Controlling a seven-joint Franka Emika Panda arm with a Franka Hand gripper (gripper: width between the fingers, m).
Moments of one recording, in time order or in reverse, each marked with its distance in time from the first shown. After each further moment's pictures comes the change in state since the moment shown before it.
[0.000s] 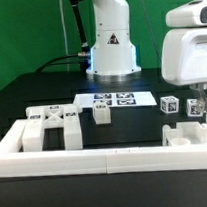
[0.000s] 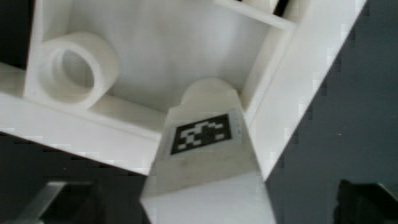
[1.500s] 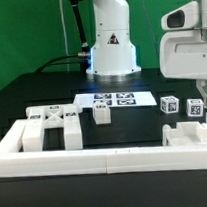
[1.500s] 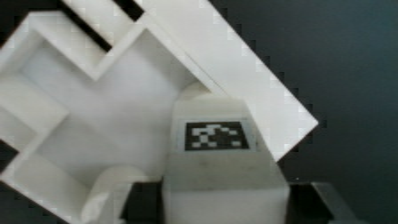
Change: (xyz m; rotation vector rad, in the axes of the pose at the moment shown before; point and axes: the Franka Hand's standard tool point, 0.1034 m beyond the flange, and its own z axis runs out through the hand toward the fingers) arm -0.001 0.004 0.002 0.033 -0.002 1.198
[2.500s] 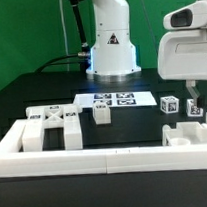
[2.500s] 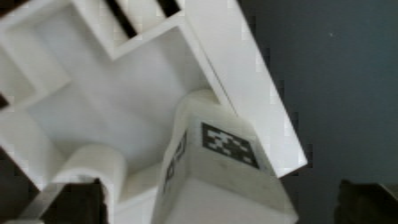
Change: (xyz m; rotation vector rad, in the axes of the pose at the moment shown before) arm -0.005 -0.002 0.000 -0.019 -0.004 -0.468
